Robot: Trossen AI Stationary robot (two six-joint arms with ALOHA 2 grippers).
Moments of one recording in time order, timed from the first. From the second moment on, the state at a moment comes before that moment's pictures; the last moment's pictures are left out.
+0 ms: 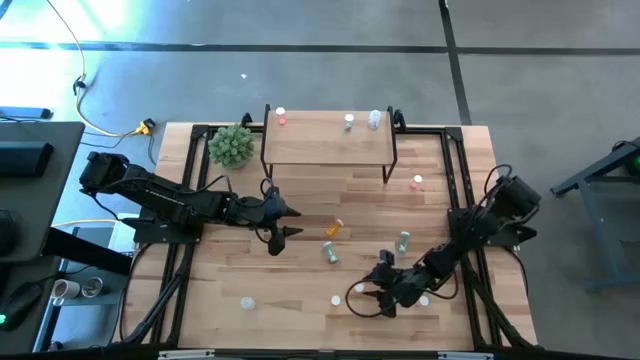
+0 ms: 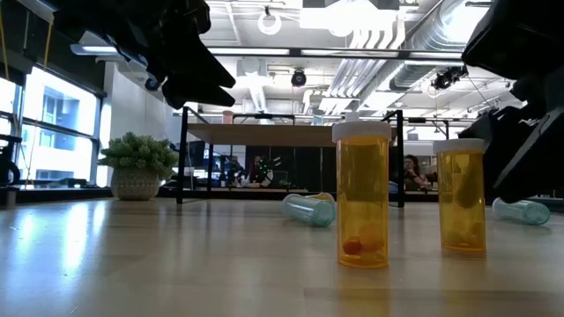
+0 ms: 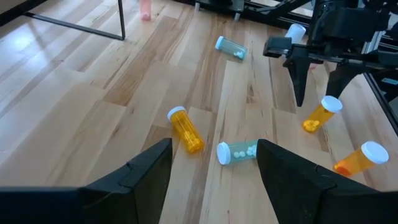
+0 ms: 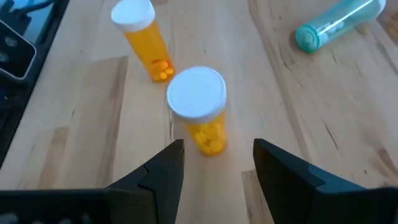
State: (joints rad) left arm -0.05 1.28 0.60 0.16 -0.22 -0.31; right arm 0.71 1.71 0.65 0.29 0.45 0.65
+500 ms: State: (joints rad) left arm -0.05 1.28 0.60 0.16 -0.23 -0.31; right arm 0.71 1.72 0.65 0.38 0.47 0.63
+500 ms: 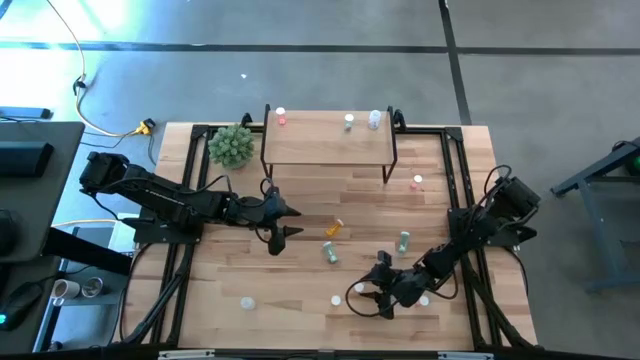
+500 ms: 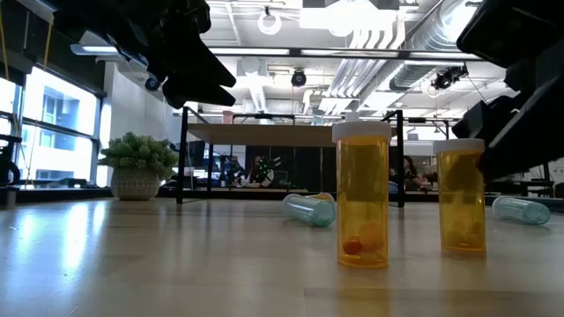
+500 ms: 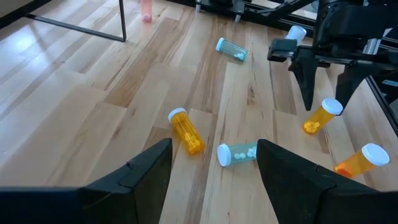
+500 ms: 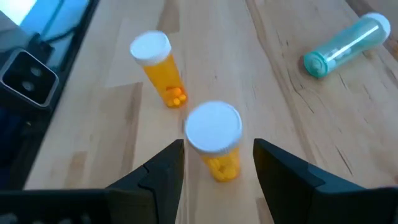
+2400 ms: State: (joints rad) left arm -0.01 1.28 0.81 -0.12 -0.17 -0.20; right arm 0.59 1.78 0.67 0.48 0.44 0.72
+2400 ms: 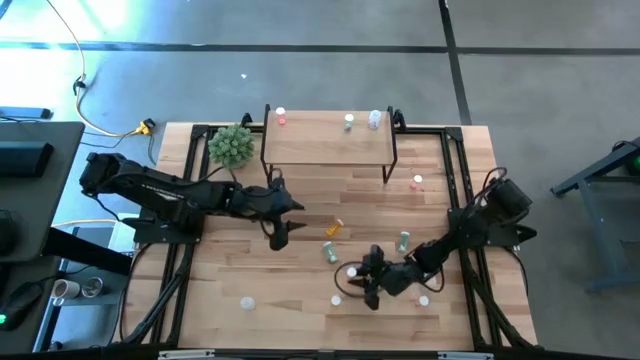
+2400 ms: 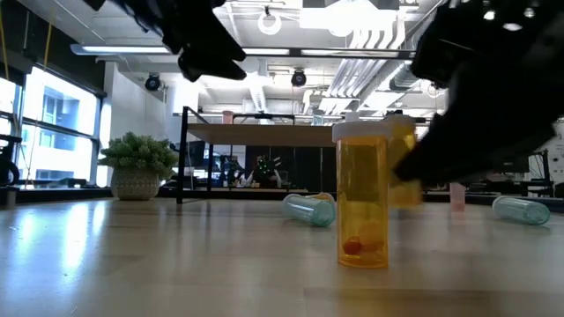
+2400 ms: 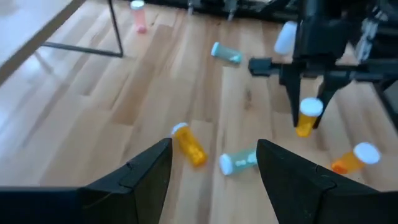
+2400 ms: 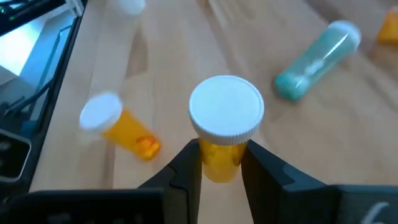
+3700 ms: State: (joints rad) left arm 0.12 1.33 0.99 -0.42 0.03 -0.08; right arm 0.12 1.65 1.08 -0.19 0.10 0.32
